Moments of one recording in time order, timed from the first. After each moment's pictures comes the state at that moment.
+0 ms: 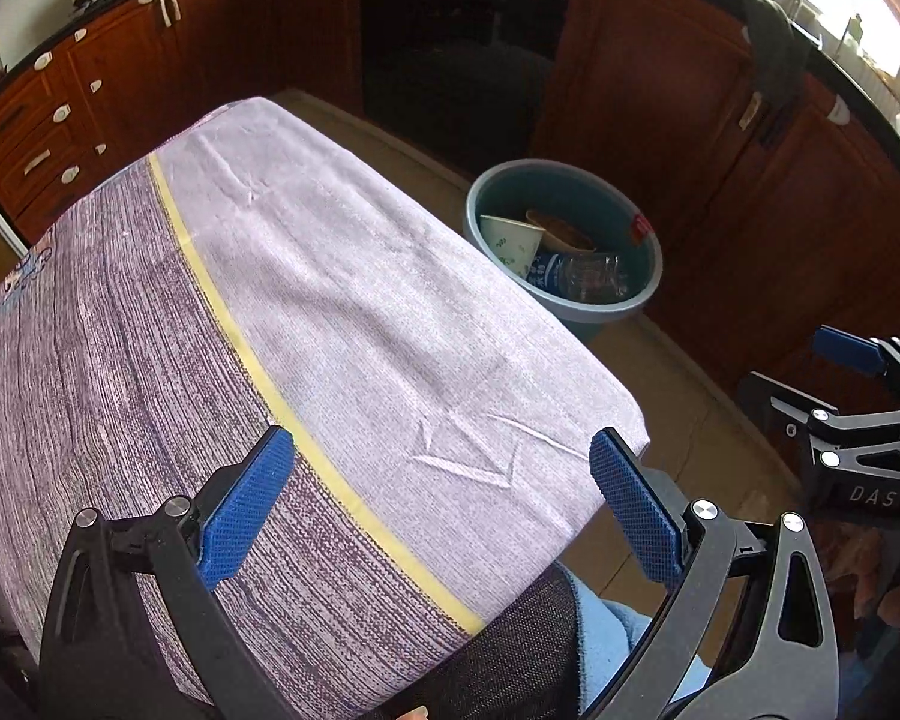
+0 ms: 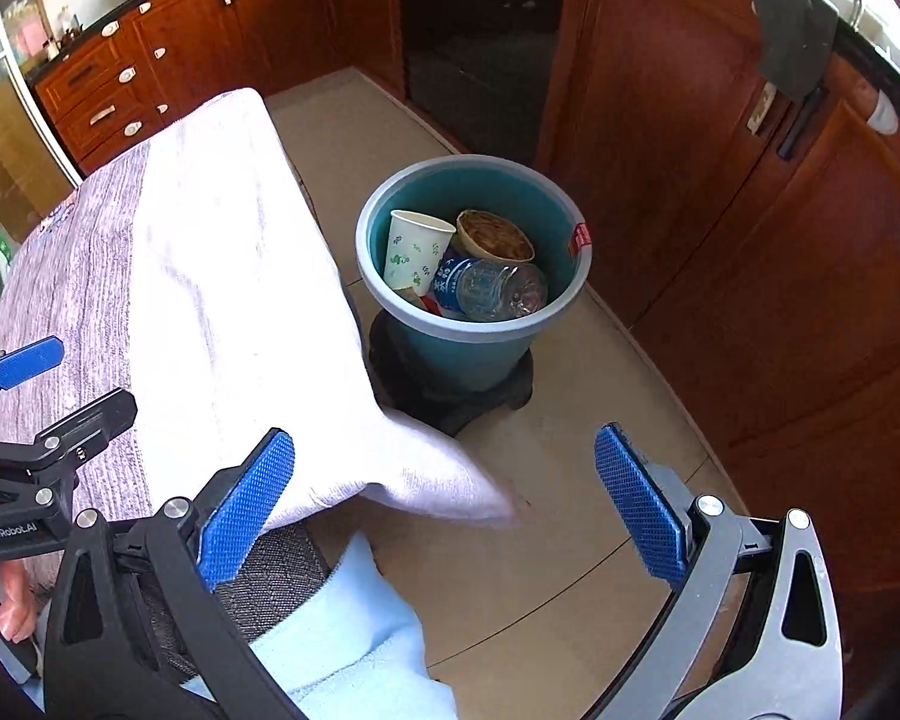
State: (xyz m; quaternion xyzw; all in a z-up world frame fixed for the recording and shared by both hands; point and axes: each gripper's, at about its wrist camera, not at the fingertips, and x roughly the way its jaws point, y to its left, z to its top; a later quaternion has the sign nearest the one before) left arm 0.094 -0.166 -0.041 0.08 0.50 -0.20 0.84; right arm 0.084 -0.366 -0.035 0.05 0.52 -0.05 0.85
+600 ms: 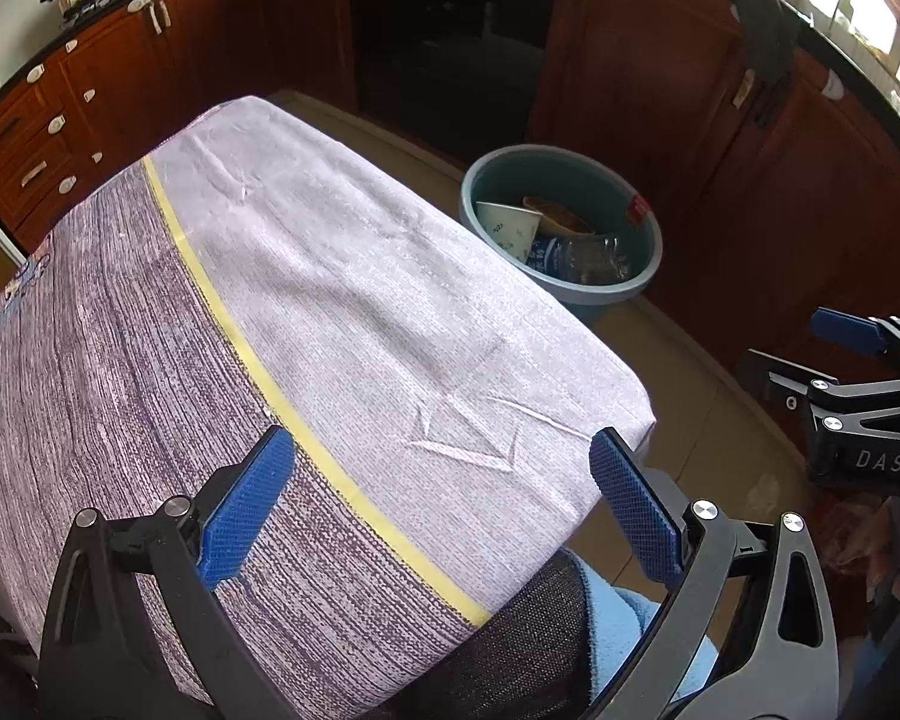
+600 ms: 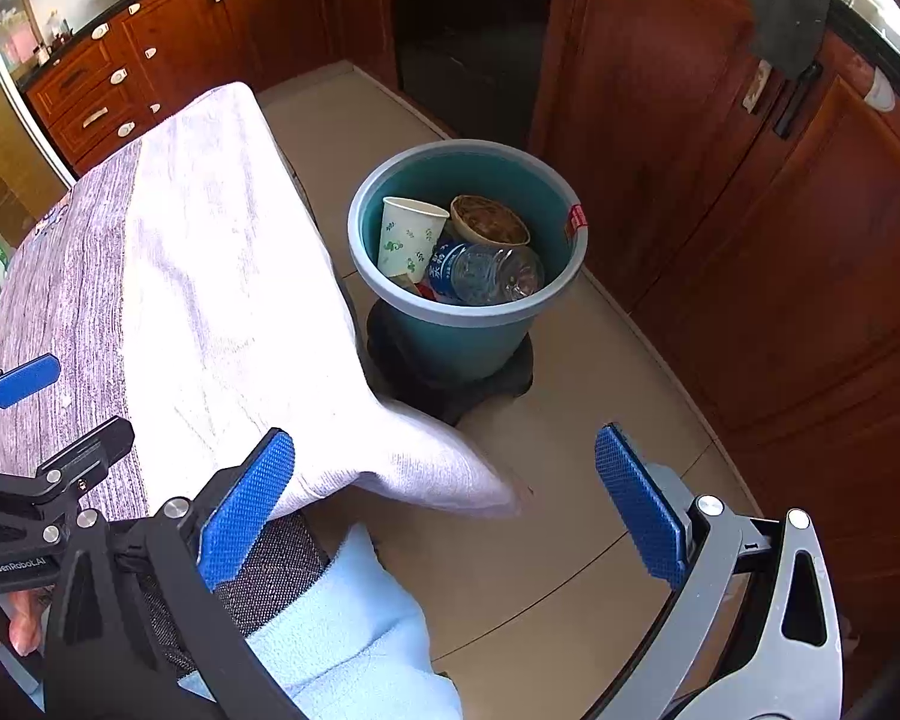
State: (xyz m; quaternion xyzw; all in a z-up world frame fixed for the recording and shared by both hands) left arm 0.089 -0.171 -0.046 0.10 0.50 -0.20 0.83; right arm 0.085 -0.371 -0.044 0.06 0.53 -0.05 0.84
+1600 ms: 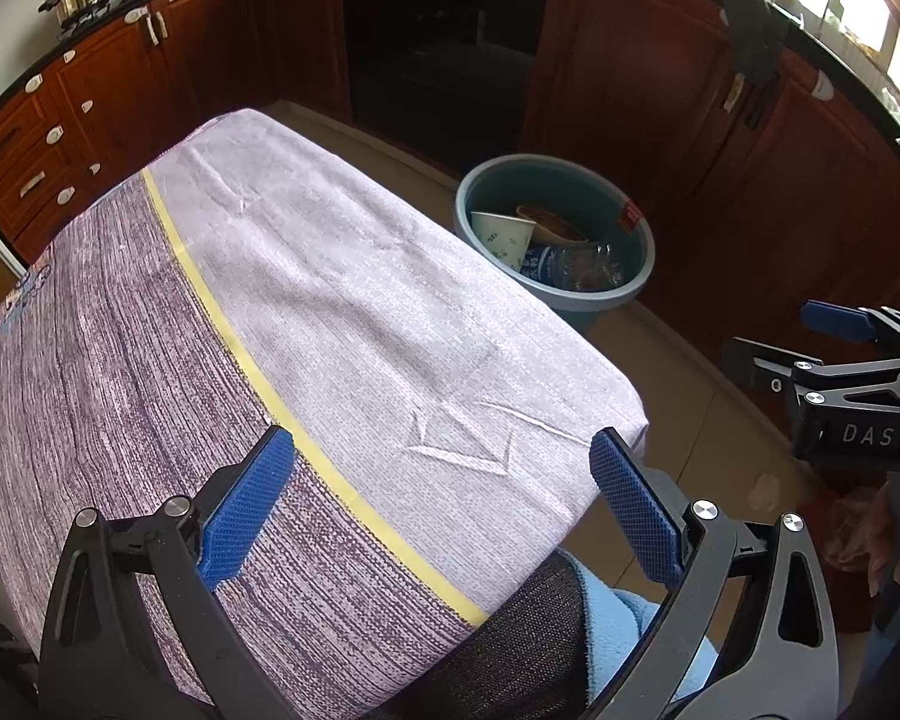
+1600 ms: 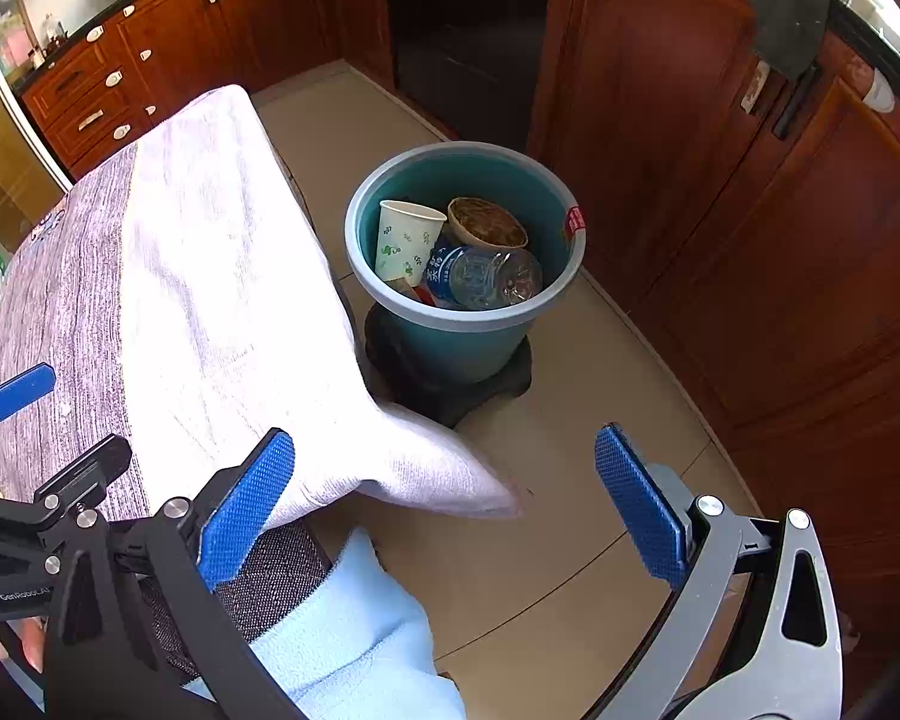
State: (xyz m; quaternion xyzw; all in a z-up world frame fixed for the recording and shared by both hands) left arm 0.086 -0.170 -0.039 0.10 0.49 -0.21 0.84; right arm 0.091 -0.373 -0.044 0.07 0.53 -0.06 0.84
